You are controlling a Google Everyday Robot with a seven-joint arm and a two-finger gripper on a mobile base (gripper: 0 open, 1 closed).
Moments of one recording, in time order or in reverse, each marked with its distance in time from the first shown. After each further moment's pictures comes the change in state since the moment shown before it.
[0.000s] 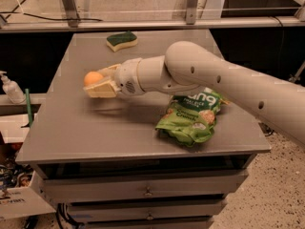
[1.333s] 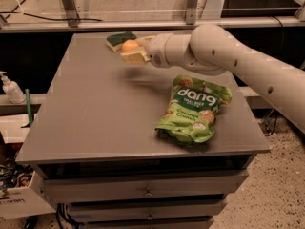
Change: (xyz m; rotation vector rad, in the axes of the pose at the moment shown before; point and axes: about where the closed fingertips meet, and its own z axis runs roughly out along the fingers) arm -0.004 -0.151 -0.062 0.323 -0.014 -0.063
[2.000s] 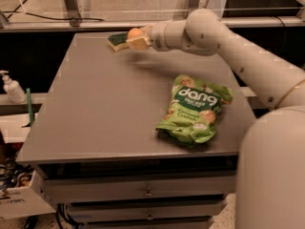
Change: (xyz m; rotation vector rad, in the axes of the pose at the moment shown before) arm 0.009 -0.083 0.041 0.044 0.042 0.011
